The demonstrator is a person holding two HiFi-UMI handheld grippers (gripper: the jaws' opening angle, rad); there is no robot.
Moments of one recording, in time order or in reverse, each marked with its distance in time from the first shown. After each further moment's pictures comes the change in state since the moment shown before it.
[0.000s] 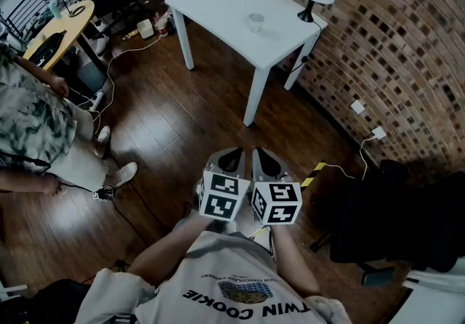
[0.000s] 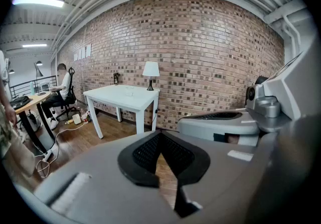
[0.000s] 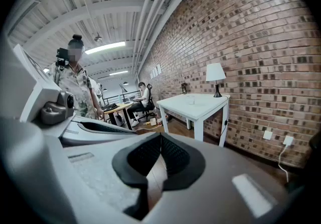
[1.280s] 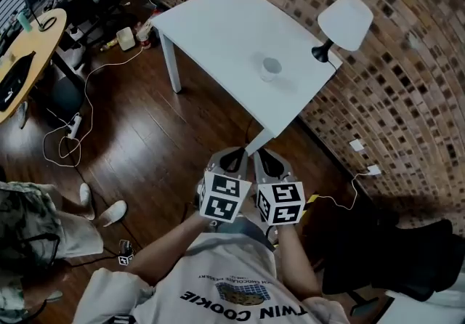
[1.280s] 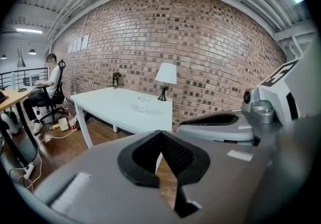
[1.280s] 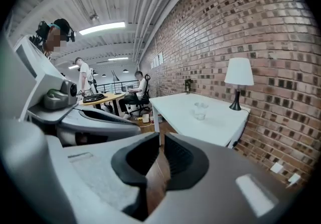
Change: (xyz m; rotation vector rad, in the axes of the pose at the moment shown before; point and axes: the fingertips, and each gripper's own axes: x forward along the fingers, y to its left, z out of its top) left arm 0.207 0.220 0.131 -0.053 -0.046 -0.100; right arm 0.297 -0.056 0.122 -0.137 0.098 -0.037
